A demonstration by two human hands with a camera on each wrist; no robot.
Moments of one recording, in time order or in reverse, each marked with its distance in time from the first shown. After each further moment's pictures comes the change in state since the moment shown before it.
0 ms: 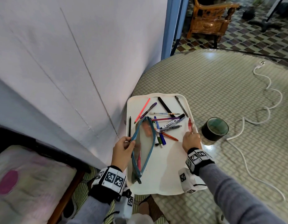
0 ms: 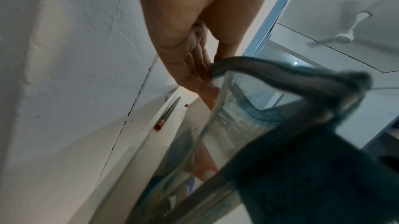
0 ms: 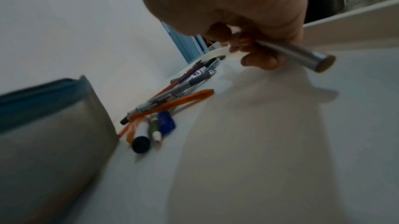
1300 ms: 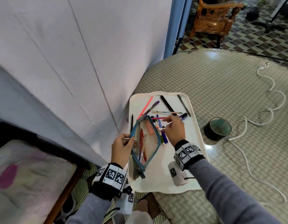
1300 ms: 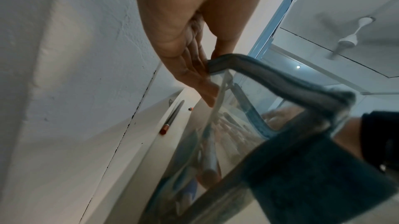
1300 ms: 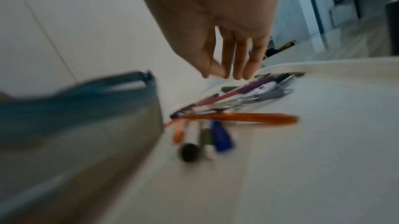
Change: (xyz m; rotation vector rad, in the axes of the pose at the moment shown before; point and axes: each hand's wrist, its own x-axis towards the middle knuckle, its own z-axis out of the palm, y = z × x) left_hand 0.004 -0.003 -0.006 -0.078 0.064 0.005; right_hand -0.033 -0.058 0.019 0.143 0.017 -0.575
